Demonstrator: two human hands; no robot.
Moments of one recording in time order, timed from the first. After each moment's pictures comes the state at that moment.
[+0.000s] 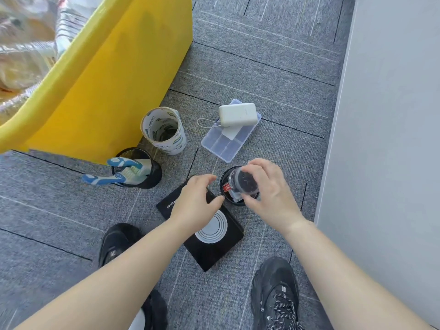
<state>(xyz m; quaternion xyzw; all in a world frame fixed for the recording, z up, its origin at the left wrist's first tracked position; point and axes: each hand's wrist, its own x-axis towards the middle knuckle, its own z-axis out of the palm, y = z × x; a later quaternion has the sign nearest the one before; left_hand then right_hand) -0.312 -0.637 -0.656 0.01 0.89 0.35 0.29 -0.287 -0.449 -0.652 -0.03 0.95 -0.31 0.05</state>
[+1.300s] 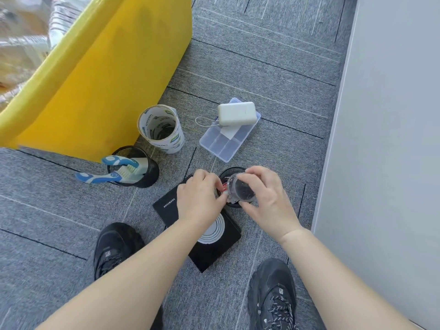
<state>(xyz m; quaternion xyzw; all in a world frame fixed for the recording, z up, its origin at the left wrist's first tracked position) -0.314 -0.614 -0.669 0.03 0.96 0.20 0.18 -0.276 -0.449 -0.663 -0.04 0.95 -0.30 0.03</state>
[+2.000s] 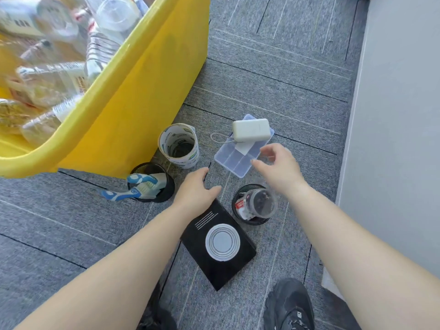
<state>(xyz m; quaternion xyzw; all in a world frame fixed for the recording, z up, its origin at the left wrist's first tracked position) -0.373 -0.656 -0.658 -0.08 0.88 0.34 0.31 -0.383 -0.458 -0.644 0.20 0.88 -0.40 0.14</state>
